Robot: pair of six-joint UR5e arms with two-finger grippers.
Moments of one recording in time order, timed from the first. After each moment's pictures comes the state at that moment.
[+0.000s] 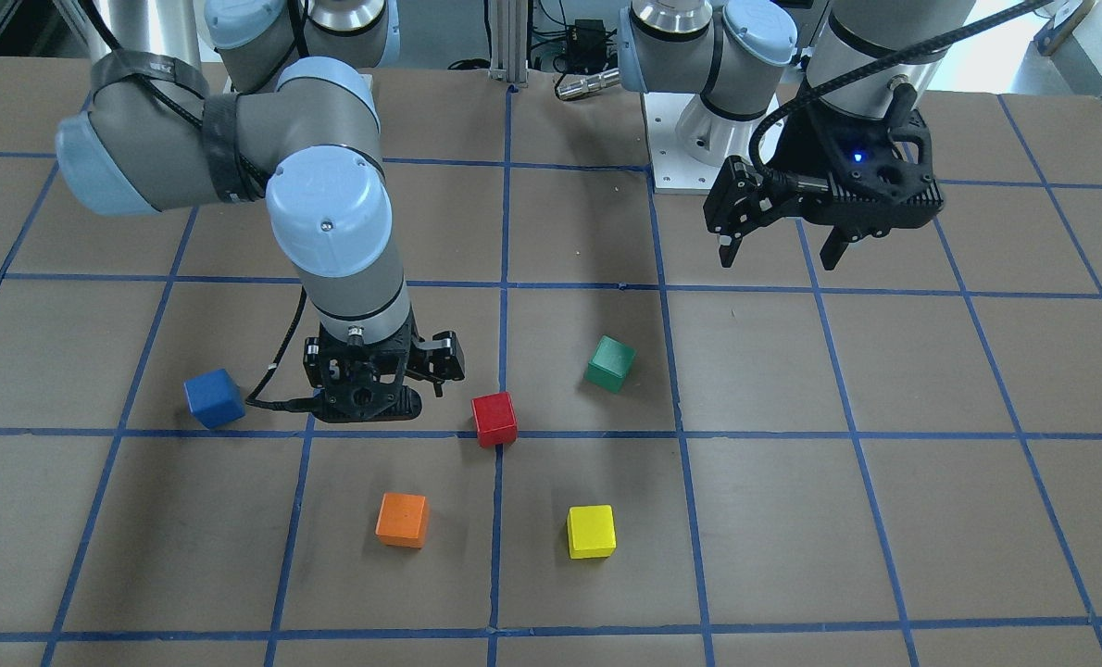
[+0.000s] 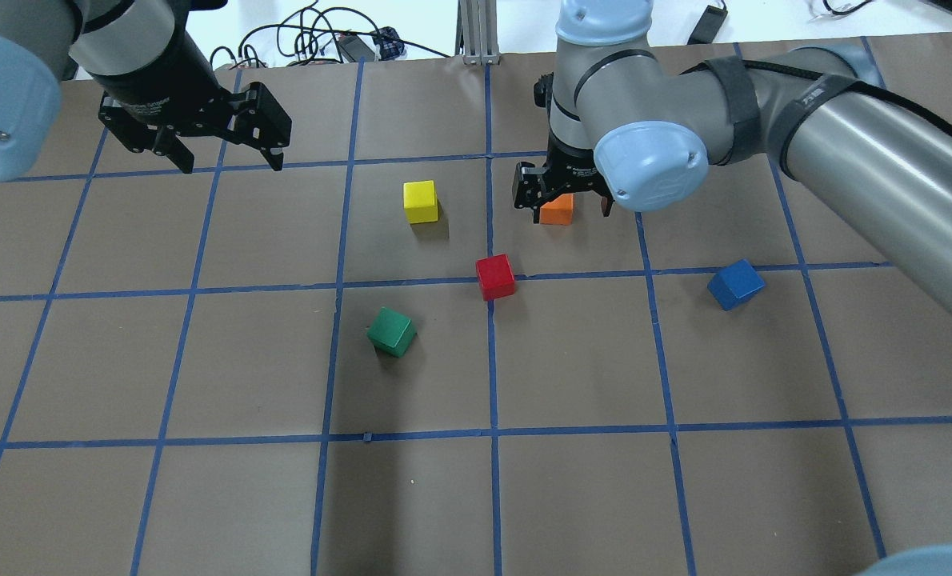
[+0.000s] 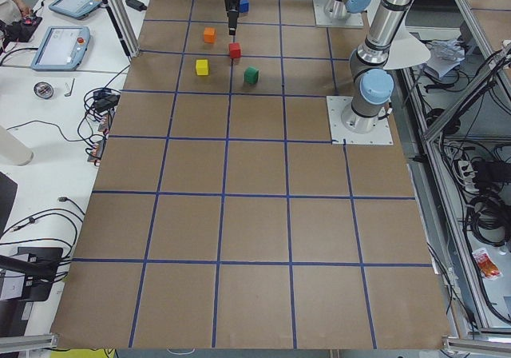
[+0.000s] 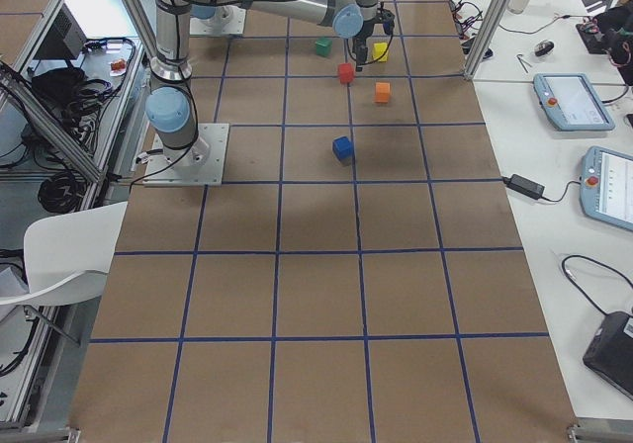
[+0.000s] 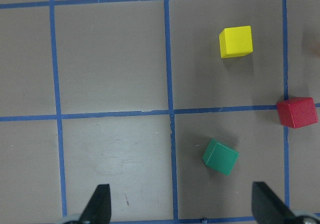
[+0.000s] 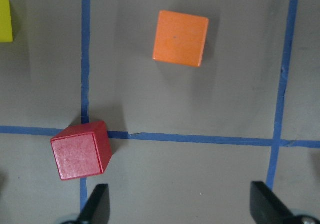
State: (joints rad) left arm -1.57 -1.58 -1.54 -1.49 1.58 0.01; right arm 1.80 -1.21 1.59 -1.94 -1.57 0.16
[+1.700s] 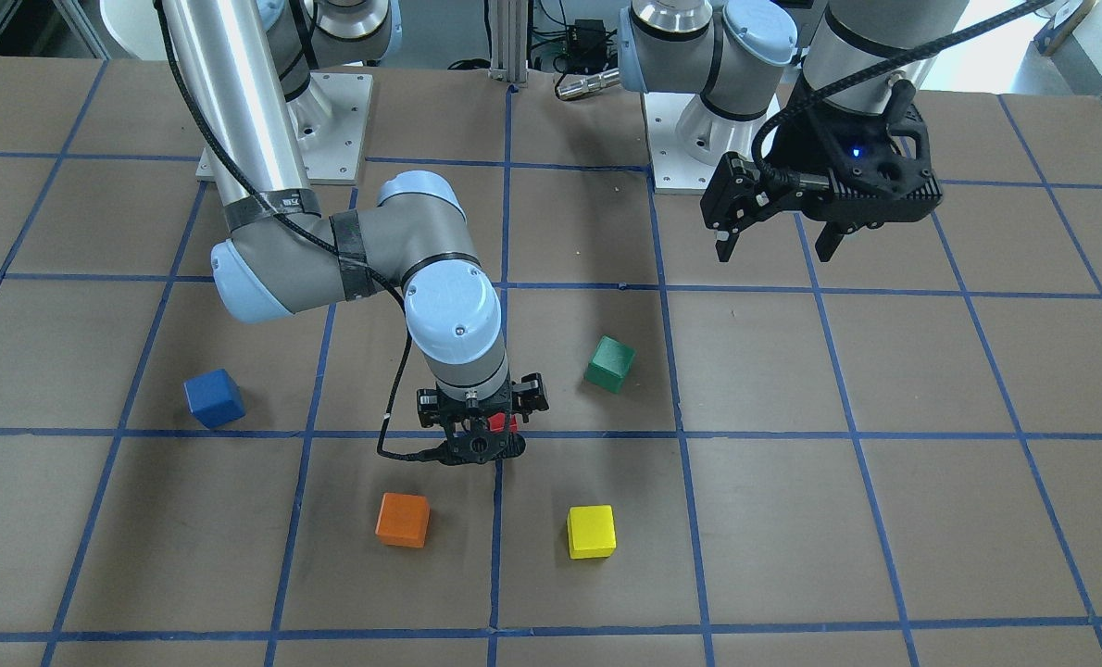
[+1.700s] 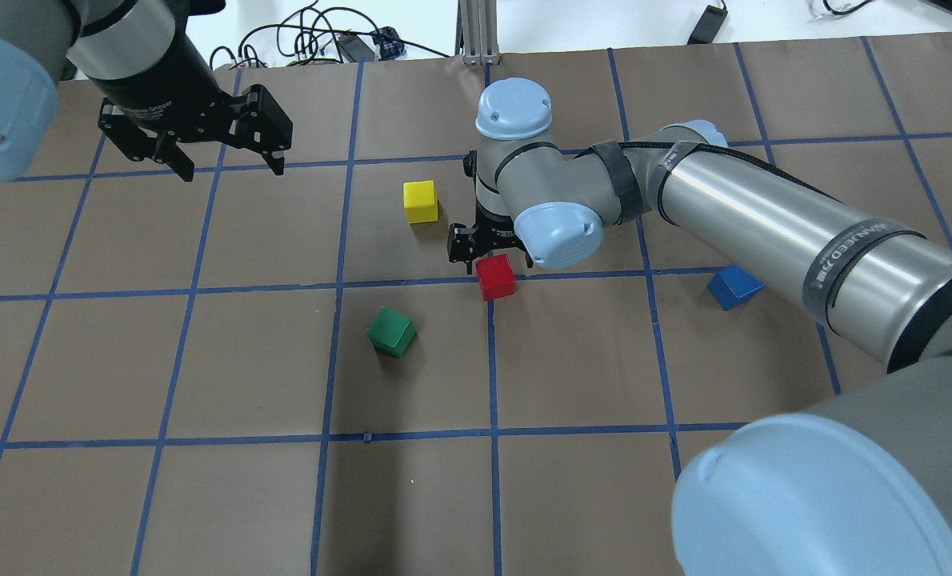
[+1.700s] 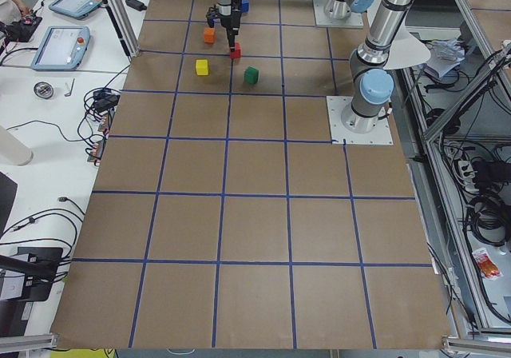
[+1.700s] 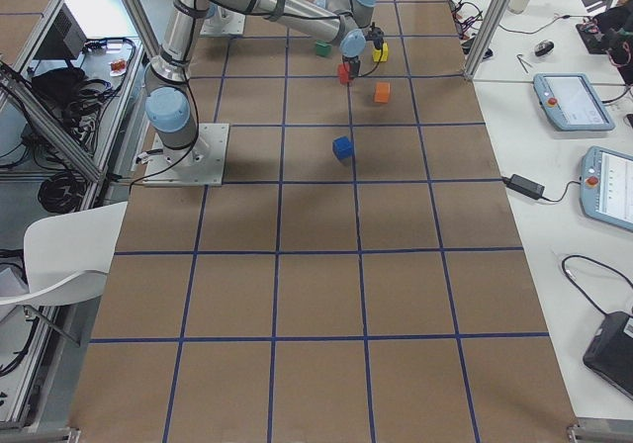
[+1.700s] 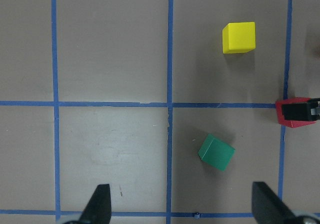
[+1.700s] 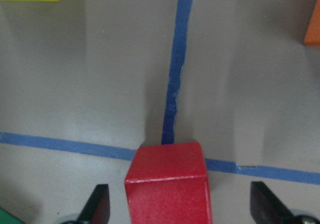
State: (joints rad) left arm -1.57 -1.58 -1.54 -1.51 1.57 -0.03; right arm 1.90 -1.02 1.60 -2.11 -1.47 0.21
